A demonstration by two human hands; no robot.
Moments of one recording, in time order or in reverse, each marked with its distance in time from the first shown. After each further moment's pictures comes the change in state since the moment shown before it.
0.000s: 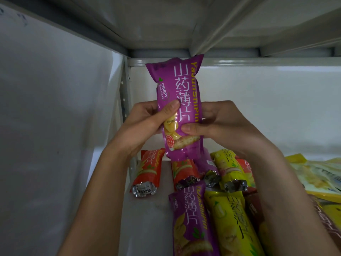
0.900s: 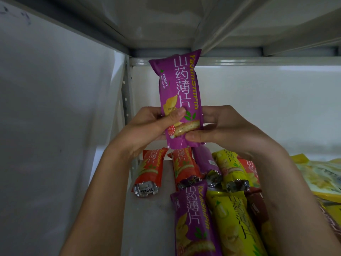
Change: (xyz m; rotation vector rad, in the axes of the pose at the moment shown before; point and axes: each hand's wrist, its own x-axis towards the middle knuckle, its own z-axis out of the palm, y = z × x) left_hand 0.001 -0.005 -0.003 0.053 -0.064 -0.133; right_hand 0.001 0.007 -0.005 -0.056 -0.078 0.048
